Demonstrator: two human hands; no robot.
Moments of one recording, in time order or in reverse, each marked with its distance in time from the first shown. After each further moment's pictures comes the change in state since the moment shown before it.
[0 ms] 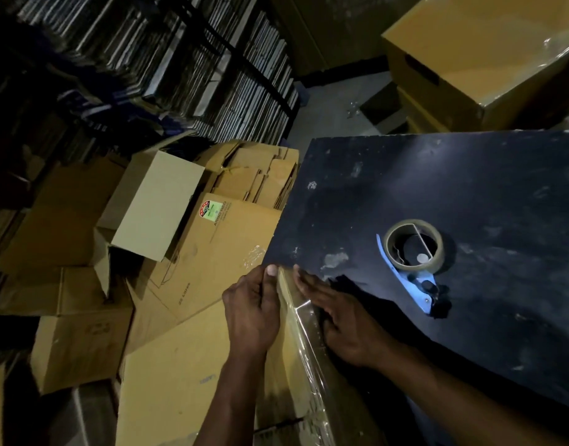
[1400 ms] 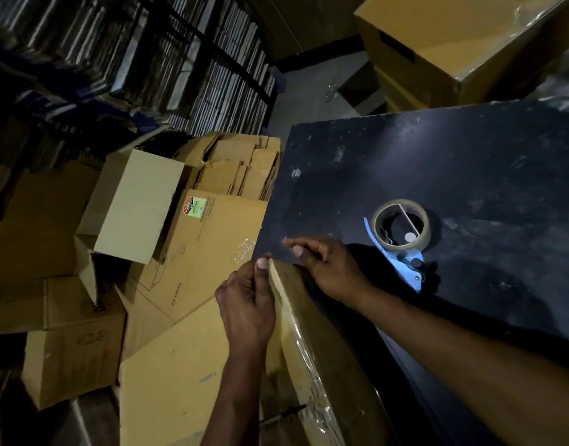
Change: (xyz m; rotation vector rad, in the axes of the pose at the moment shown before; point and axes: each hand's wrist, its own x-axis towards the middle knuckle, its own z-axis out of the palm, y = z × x) left_hand -0.006 0.007 0.000 -0.089 0.017 -0.058; right_hand 0.056 0.002 -0.012 0.368 0.297 0.304
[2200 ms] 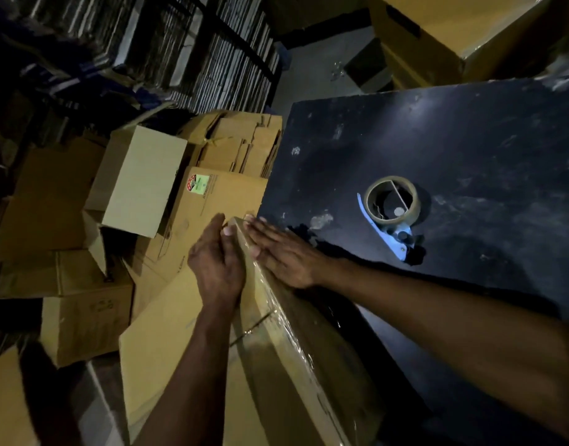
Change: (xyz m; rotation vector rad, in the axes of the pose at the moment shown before) left_hand 0.024 -0.020 -0.031 0.122 0.065 -0.080; right_hand 0.002 -0.002 0.037 -0.695 -0.516 -0.224
